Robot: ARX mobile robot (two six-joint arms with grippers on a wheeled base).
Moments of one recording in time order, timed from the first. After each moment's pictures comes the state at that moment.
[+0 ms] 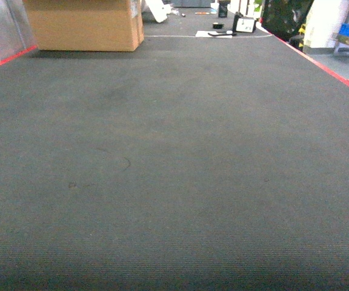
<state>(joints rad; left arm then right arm) 0.00 0.17 0.01 0.17 0.00 -0.01 0.00 0.20 0.01 0.20 0.00 0.00</state>
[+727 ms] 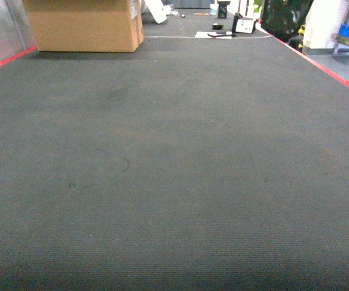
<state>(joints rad) 0.00 0.01 0.01 -0.01 0.00 -0.01 0.00 0.00 0.01 -0.01 0.00 0.00</state>
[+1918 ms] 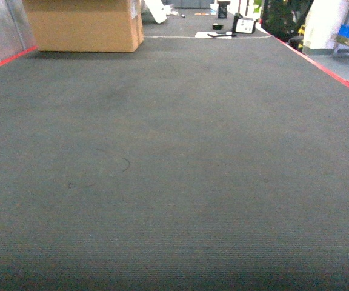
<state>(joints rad) 0.00 0.01 0.01 -0.01 0.00 -0.01 0.00 0.00 0.01 -0.01 0.00 0.00</state>
